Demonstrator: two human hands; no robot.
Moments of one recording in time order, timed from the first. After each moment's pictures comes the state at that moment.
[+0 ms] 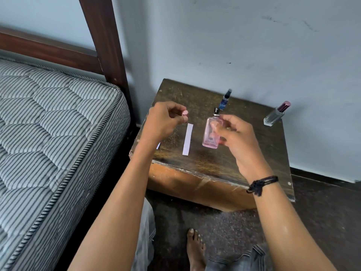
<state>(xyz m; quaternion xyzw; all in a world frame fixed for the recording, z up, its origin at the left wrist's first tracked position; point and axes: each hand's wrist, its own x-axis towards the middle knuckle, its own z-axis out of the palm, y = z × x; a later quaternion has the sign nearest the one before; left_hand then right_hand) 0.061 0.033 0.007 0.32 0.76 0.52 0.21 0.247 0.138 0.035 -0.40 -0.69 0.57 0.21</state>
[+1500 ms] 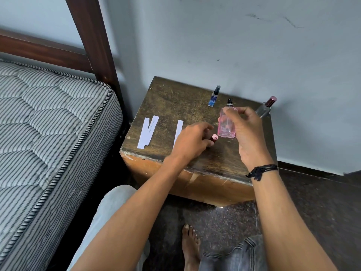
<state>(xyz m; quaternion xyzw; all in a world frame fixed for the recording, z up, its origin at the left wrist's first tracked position) 0.155 0.078 -0.018 0.48 0.78 0.38 0.18 0.267 0.162 0.048 -0.42 -0.60 0.60 0.33</state>
